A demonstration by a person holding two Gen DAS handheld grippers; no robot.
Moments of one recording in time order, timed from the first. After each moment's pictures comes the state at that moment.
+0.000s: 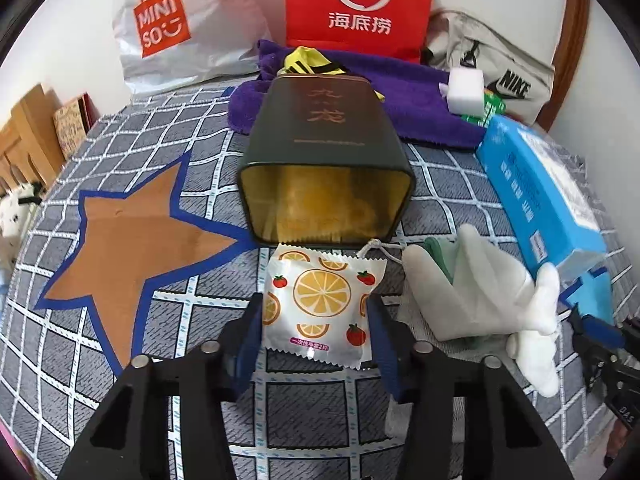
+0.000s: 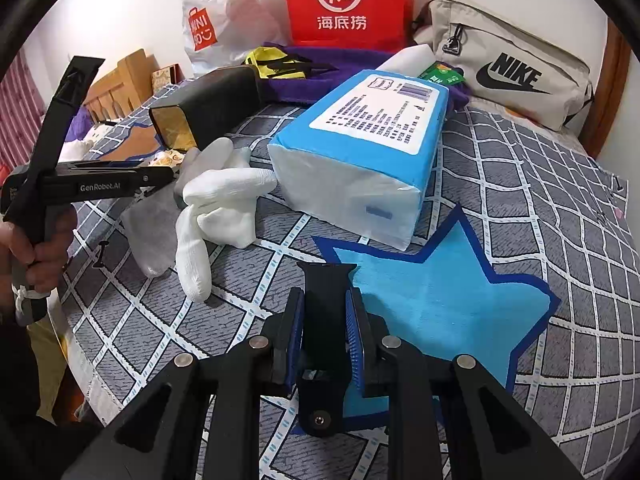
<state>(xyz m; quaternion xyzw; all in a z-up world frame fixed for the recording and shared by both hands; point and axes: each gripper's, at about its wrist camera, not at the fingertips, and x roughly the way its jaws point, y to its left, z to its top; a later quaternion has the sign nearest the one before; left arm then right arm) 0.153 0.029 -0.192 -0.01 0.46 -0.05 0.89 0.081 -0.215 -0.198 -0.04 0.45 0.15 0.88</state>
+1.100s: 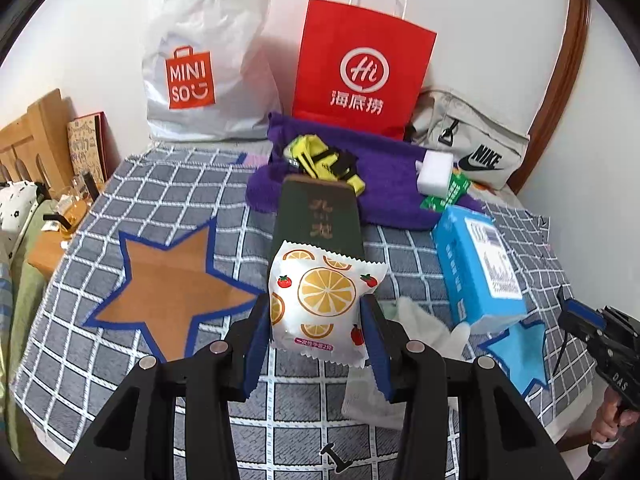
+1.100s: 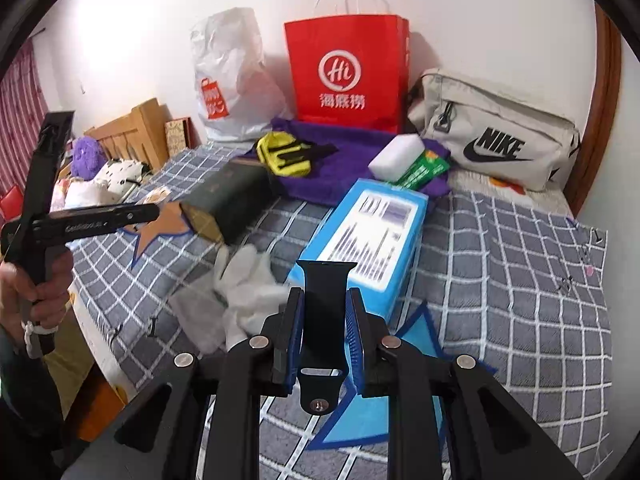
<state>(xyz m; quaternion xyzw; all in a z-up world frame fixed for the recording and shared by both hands) 0.128 0.043 -0.104 -0.06 0.40 -0.06 0.91 0.093 -0.229 -0.099 -0.01 0.38 0.16 0.91</state>
